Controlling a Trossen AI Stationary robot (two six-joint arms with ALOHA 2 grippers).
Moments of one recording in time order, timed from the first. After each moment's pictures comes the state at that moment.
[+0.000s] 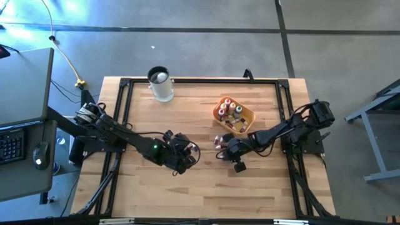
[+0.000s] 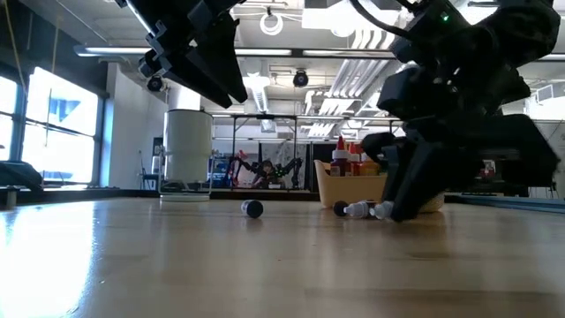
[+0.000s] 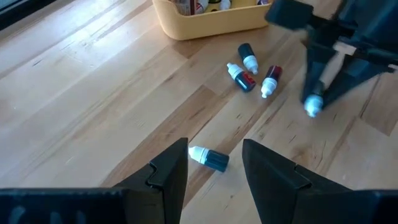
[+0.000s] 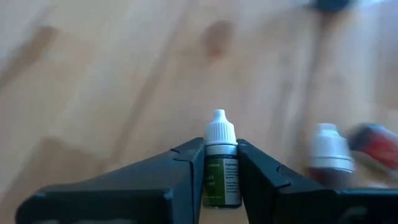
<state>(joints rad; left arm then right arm) -0.43 1.64 1.18 -0.60 -0.75 -0.97 0.20 1.66 0.60 0.24 -0.05 -0.14</state>
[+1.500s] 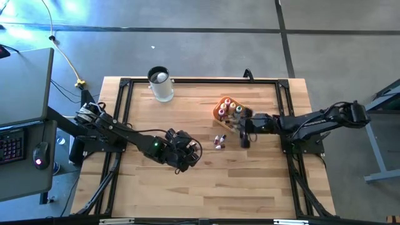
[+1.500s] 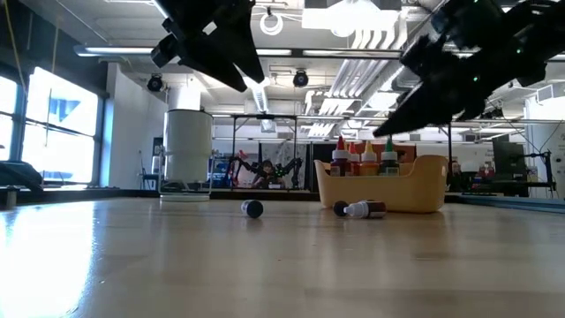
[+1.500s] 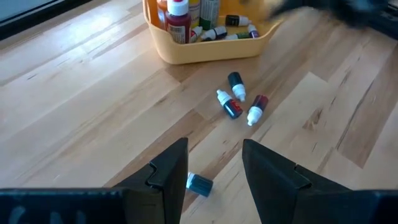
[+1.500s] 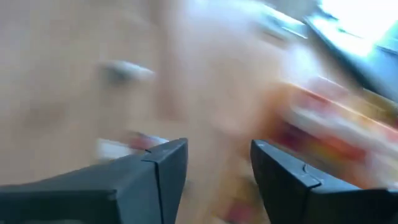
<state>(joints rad) -0.40 1.64 1.23 -0.58 -0.77 -0.97 -0.05 1.12 0.36 0.27 0.15 -0.09</state>
